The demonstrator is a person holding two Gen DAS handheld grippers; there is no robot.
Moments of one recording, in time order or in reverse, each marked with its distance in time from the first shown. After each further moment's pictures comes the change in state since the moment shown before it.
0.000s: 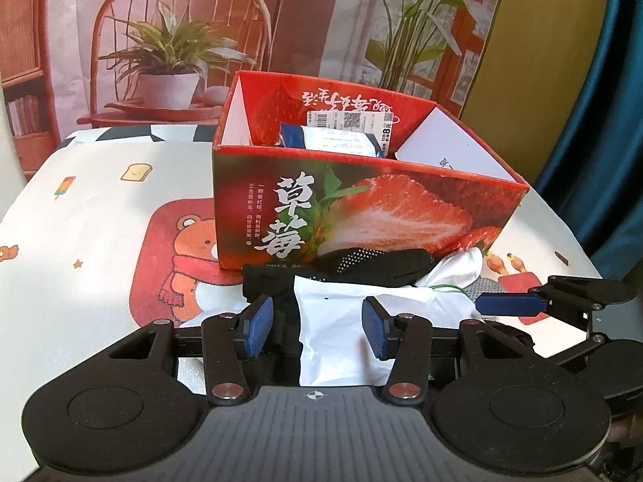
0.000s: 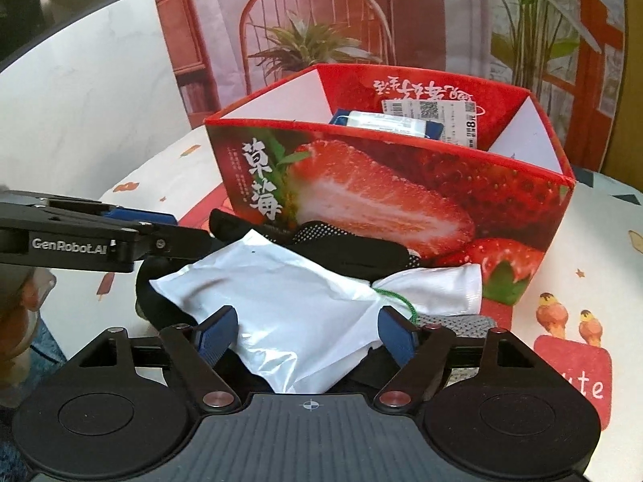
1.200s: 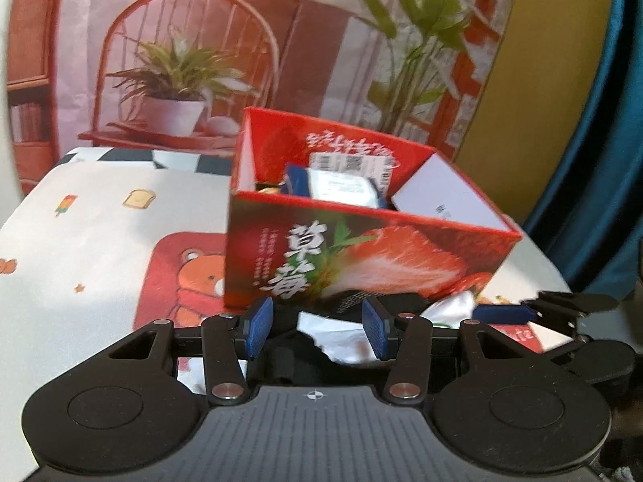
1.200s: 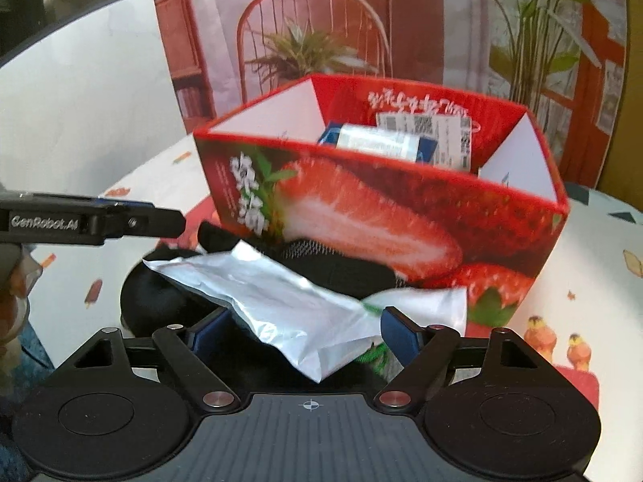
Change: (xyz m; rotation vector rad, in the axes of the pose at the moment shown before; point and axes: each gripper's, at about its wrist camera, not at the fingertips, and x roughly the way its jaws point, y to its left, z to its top) left arm -0.013 0.011 0.009 -0.049 -0.110 -0.052; right arm 0.001 -0.010 0.017 -0.015 -0.040 -0.022
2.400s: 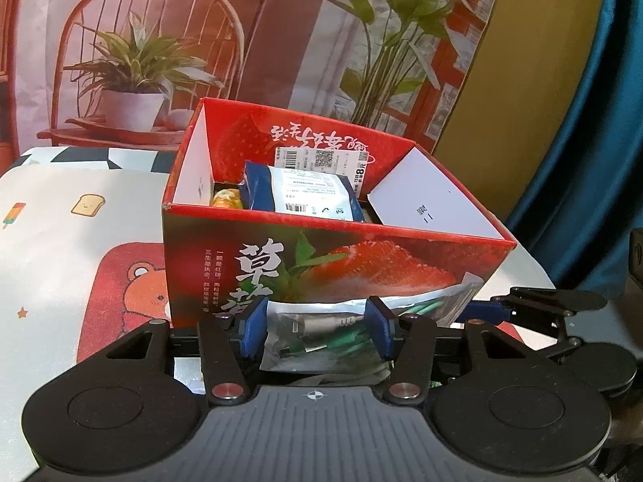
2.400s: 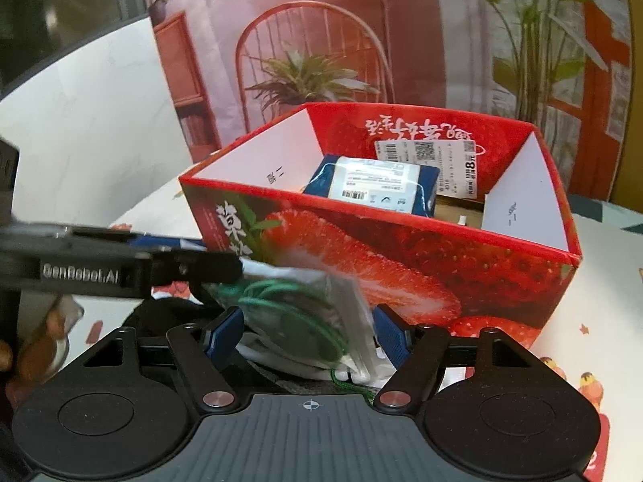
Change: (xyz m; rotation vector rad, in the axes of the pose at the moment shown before) left arm 0.048 -0.006 0.017 0.011 0.028 -0.076; right arm 0.018 -0.018 0.017 0.017 -0.043 0.048
